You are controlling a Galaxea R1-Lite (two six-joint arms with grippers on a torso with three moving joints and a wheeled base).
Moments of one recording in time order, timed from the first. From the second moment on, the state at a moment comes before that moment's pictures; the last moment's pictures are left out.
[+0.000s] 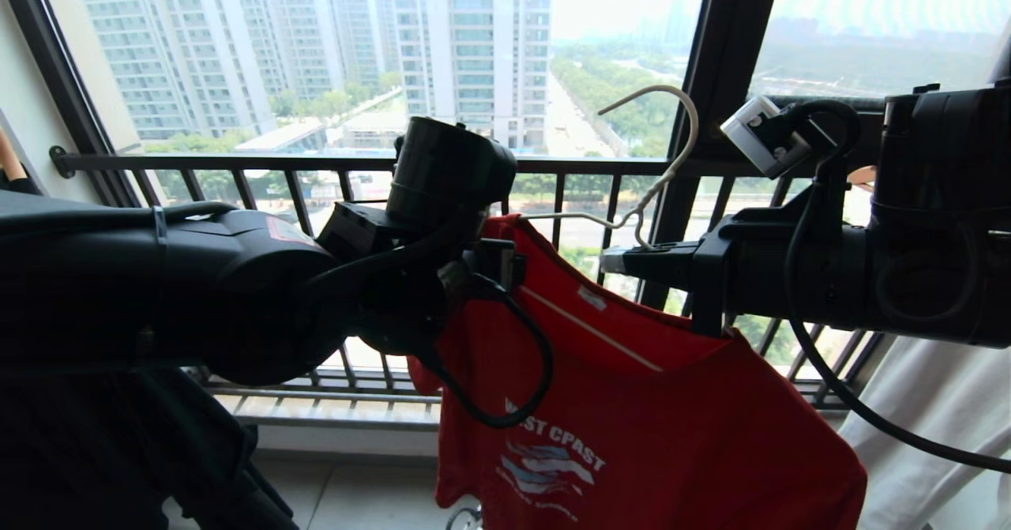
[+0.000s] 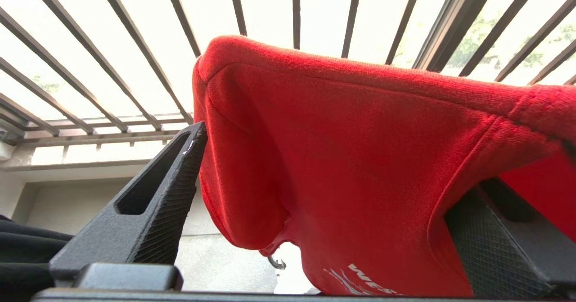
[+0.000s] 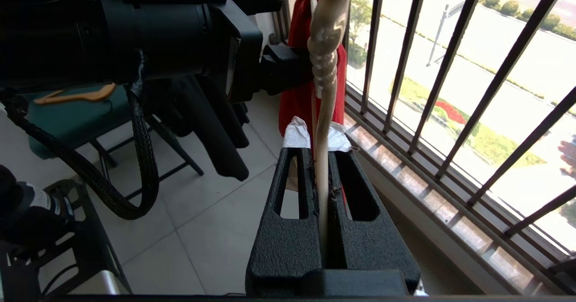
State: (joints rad) left arm -0.81 1.79 -1.35 -0.05 0.62 -0.25; right arm 0.55 1.51 -1.03 -0.28 0.36 0.03
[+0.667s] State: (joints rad) left arm -0.81 1.76 -1.35 -0.06 0.63 -0.26; right arm 0.55 1.52 -1.04 -0.28 0.32 0.03
